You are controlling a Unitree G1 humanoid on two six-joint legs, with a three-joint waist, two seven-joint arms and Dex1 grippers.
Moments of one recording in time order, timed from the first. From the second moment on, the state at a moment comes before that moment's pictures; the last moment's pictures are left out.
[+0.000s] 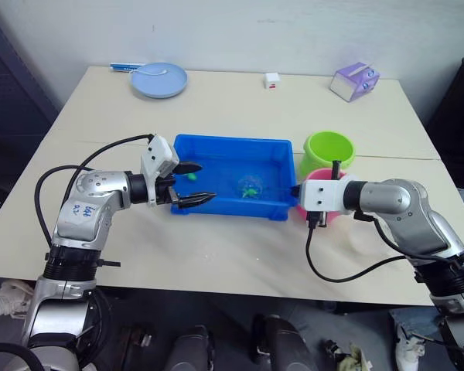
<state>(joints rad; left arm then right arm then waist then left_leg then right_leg) -0.62 0.59 -0.01 0.04 -0.31 0.52 -0.97 -0.55 -0.81 0.23 -0.07 -0.15 0.12 0.96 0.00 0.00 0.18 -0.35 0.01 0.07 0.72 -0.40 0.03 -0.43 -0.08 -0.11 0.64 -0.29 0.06</state>
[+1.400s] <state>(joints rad) -0.97 0.25 -0.04 0.57 -0.31 0.24 -1.08 -0.28 -1.11 -0.16 -0.35 0.02 0.53 0.55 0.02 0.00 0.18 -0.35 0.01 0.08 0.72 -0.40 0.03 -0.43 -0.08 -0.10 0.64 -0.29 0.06</state>
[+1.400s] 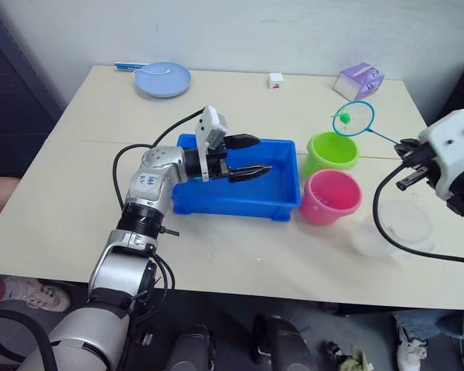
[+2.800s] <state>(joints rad) -0.48 0.83 0.15 0.04 -0.31 0.53 -0.99 -0.66 -0.56 0.33 -0.04 -0.10 0.19 0.75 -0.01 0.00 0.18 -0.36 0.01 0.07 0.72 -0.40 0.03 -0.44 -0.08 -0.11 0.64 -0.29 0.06</state>
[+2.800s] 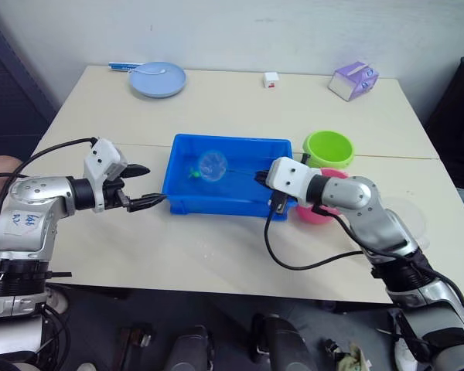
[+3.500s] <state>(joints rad) -0.42 0.88 0.19 -0.07 -0.36 0.62 -0.96 -0.72 -0.53 0.41 0.19 -0.20 -0.12 0.89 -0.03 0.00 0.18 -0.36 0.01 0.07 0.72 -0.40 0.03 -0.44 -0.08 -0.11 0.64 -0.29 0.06</state>
